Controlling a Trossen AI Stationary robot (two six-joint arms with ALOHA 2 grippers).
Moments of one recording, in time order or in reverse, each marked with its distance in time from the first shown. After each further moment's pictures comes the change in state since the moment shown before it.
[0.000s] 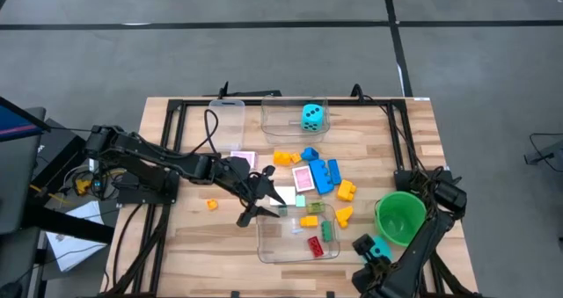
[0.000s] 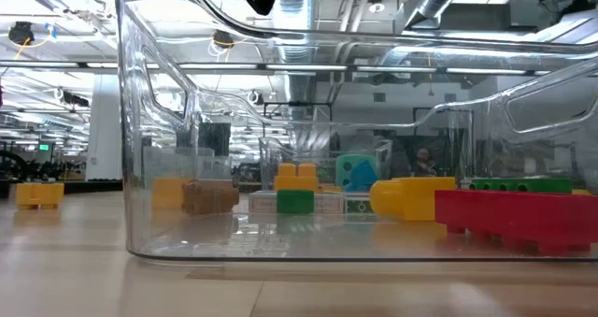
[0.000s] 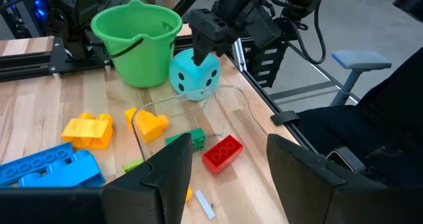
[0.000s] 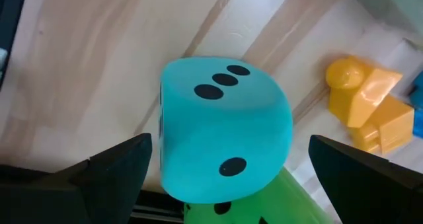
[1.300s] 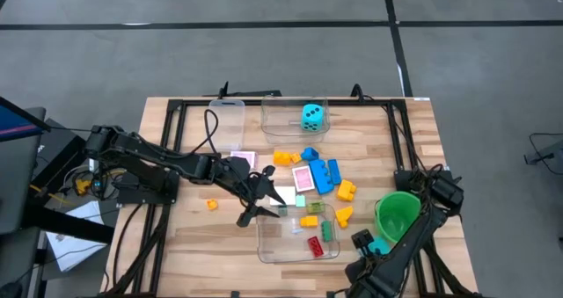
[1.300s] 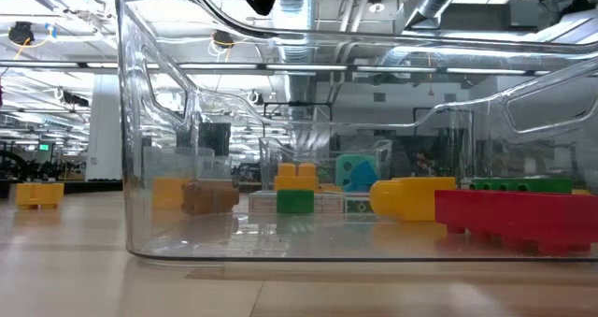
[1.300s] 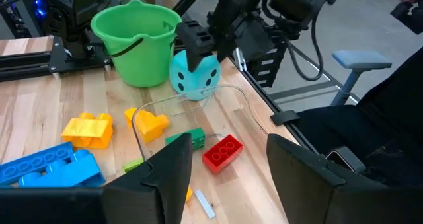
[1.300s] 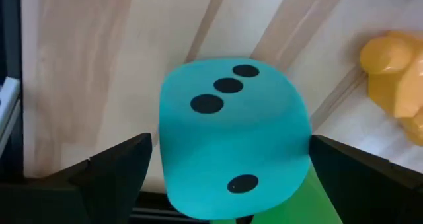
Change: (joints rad) left arm 0.000 0.000 0.000 -0.001 0.000 0.000; right arm -0.069 -0.013 -0.073 0.073 -0.121 0.078
